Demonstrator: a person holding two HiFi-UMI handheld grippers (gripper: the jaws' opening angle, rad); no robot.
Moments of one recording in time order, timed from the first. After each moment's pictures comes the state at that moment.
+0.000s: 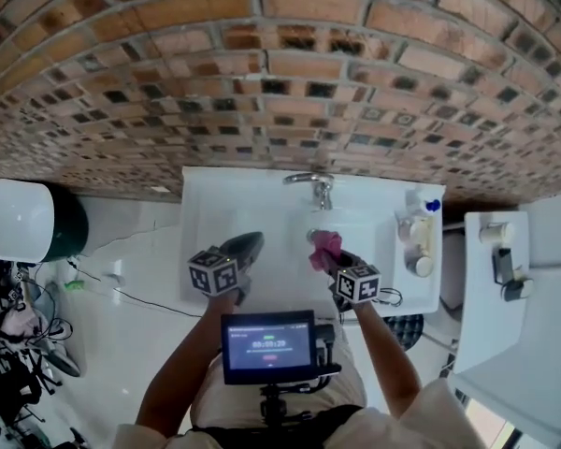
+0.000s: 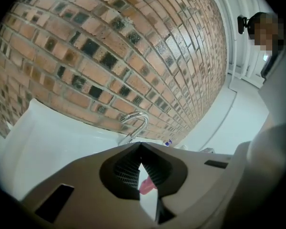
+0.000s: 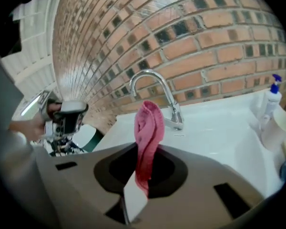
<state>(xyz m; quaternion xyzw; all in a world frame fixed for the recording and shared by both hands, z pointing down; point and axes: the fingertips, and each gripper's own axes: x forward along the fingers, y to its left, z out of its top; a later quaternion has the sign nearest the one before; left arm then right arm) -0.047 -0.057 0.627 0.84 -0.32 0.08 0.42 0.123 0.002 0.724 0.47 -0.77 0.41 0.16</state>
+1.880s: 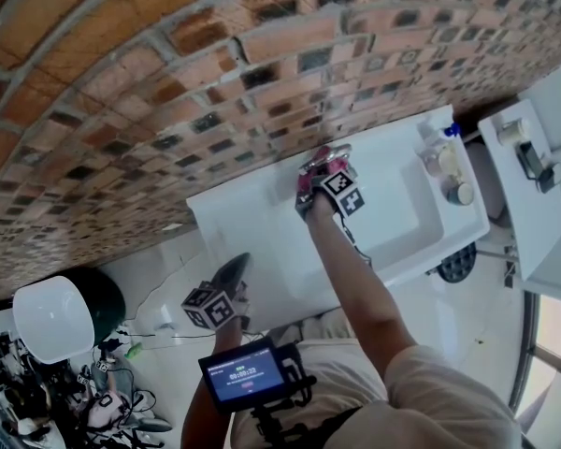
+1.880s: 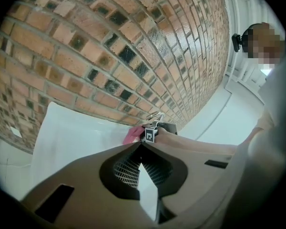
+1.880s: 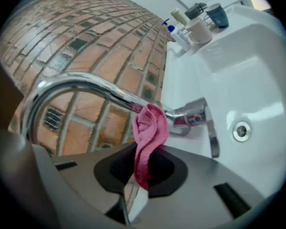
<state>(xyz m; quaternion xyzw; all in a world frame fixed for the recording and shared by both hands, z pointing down) -0.182 -0.080 0.666 0.84 -0.27 0.12 0.46 0.119 -0.193 0.789 0.71 -0.34 0.53 -0.31</state>
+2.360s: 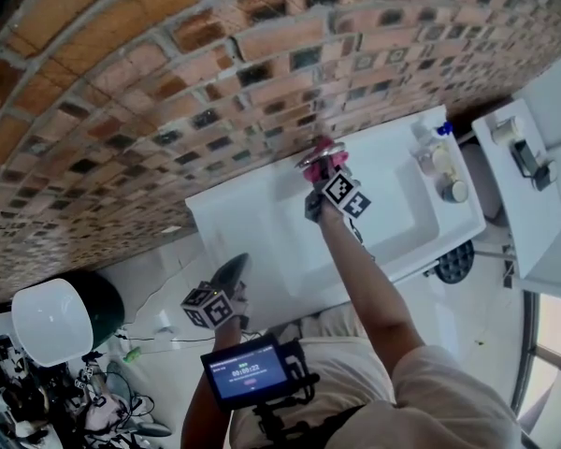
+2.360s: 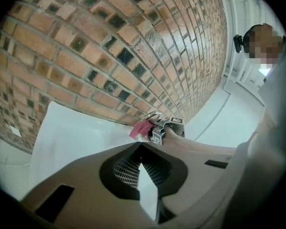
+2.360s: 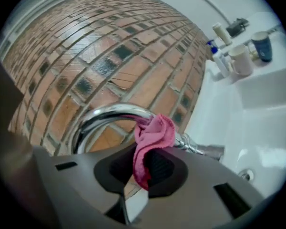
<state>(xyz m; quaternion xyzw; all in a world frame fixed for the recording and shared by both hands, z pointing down) -0.183 -0.069 0.661 0.84 -0.27 0.11 0.45 0.132 -0.191 0.721 0.73 -0.49 0.42 -0.23</state>
